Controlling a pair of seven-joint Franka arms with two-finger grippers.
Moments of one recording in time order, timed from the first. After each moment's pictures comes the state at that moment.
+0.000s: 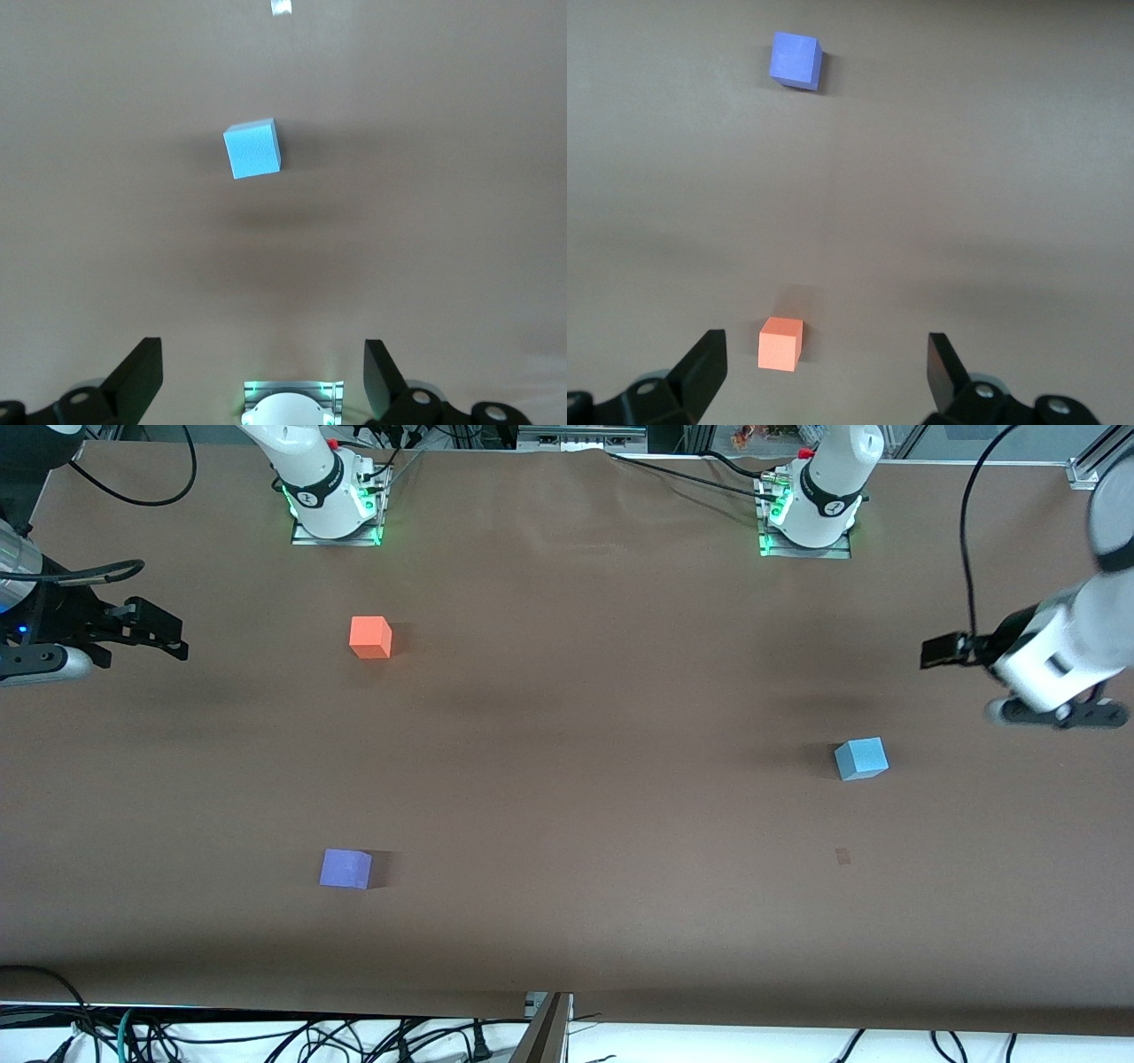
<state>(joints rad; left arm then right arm) -0.06 0.24 0.04 -1.50 0.00 1.39 0.00 -0.02 0.07 0.07 -1.55 0.02 1.58 -0.07</state>
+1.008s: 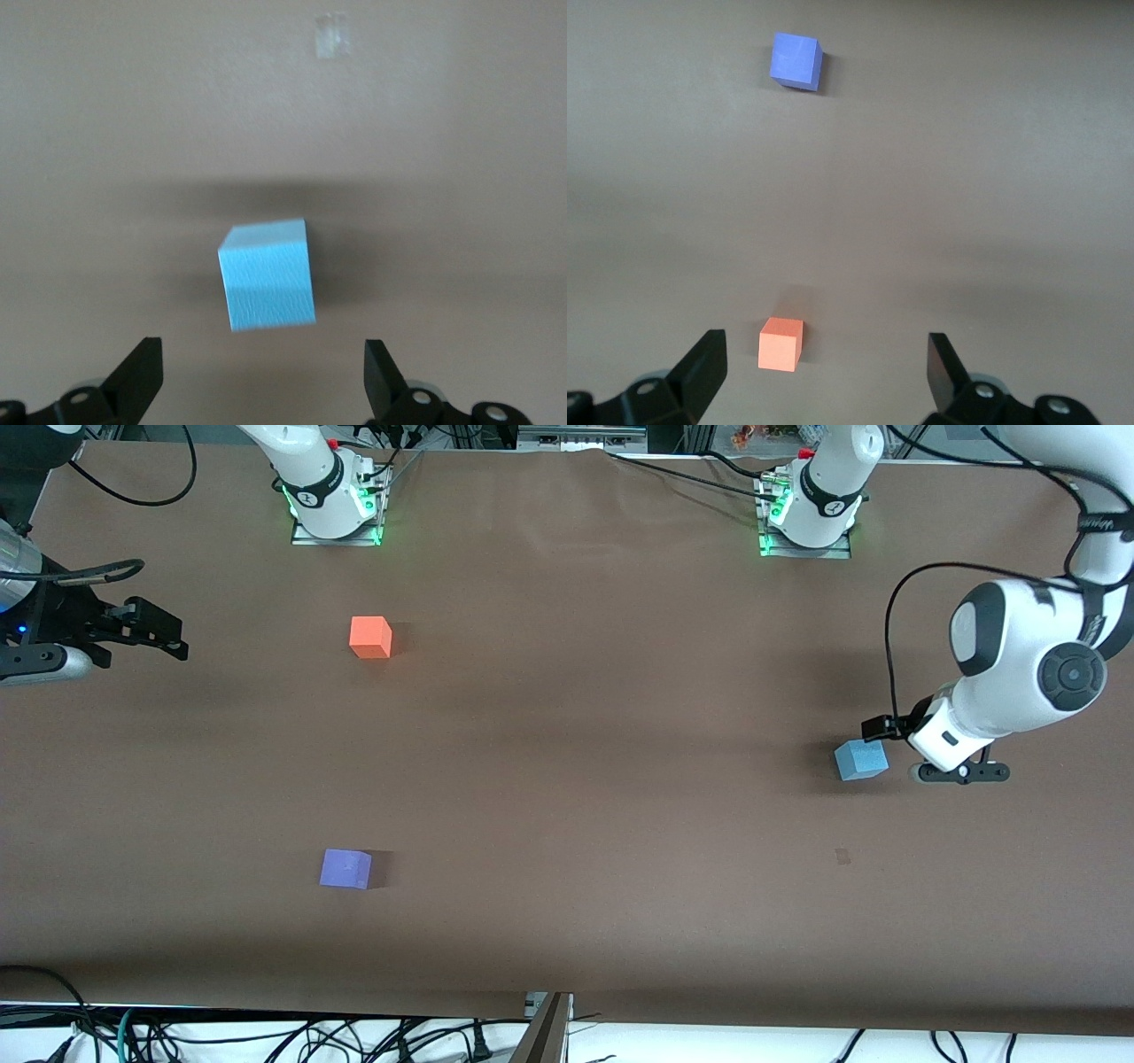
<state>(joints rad) 0.00 0.30 0.04 -2.02 0.00 2.21 0.00 -0.02 0.07 0.07 -1.55 0.02 1.58 -0.07</state>
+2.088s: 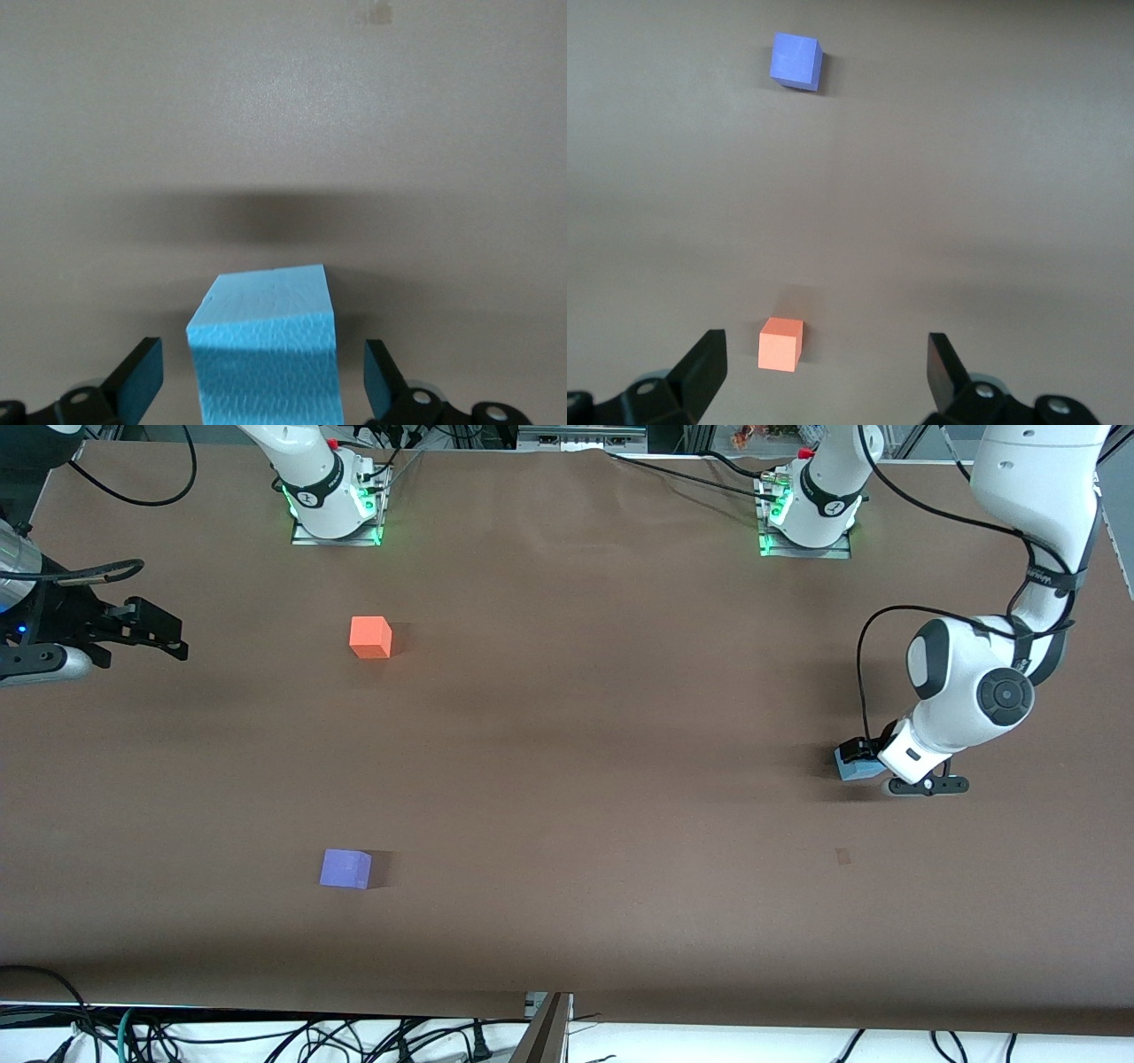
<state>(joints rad) 0.02 0.43 0.03 -2.09 0.00 2.46 0.00 -0.02 0.07 0.07 -1.55 0.02 1.58 -0.07</state>
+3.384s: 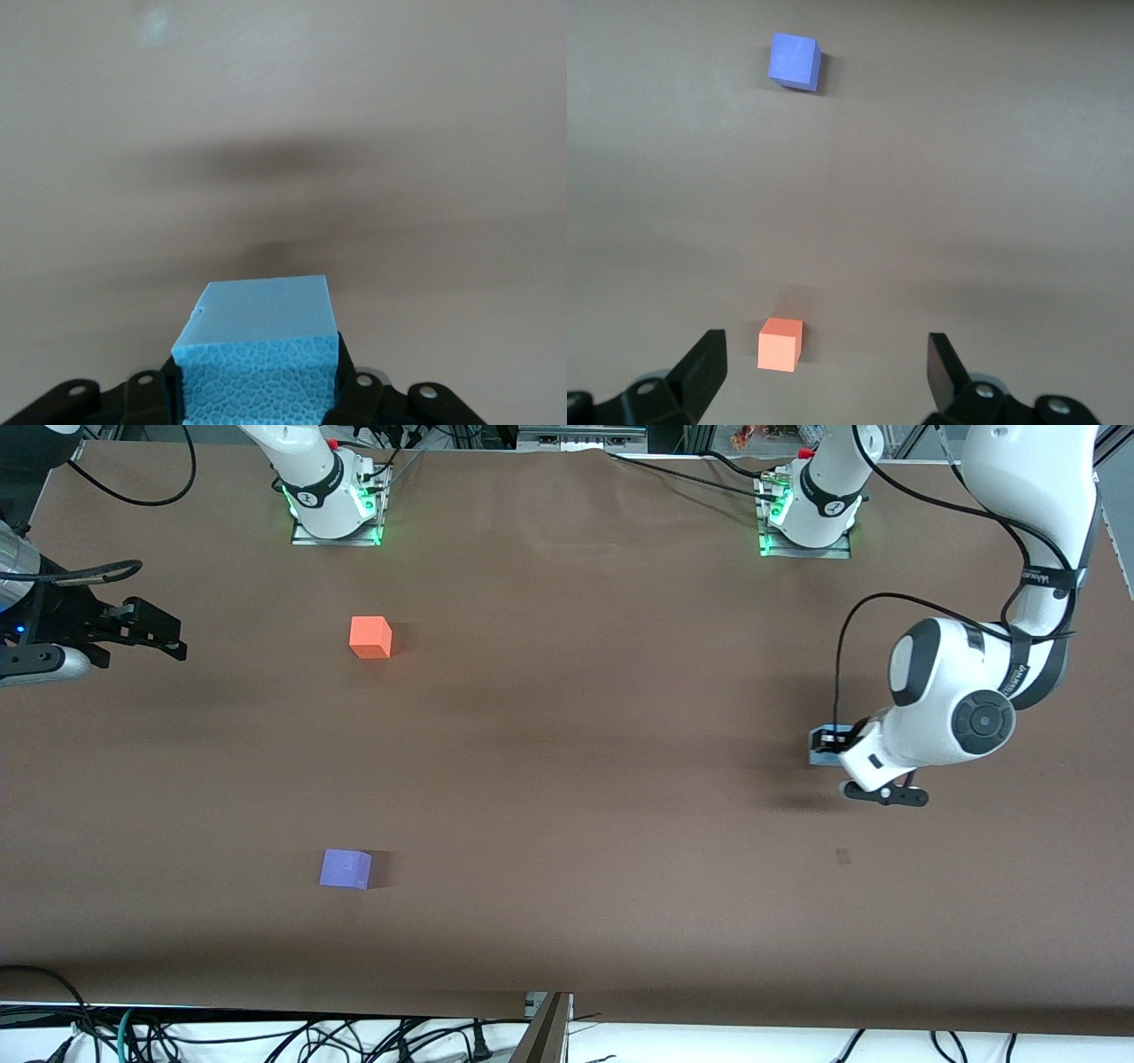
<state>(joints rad) 0.01 0.41 -0.17 -1.83 0.00 2.02 -0.06 -0.02 0.07 0.07 -1.55 0.02 1.58 -0.07</state>
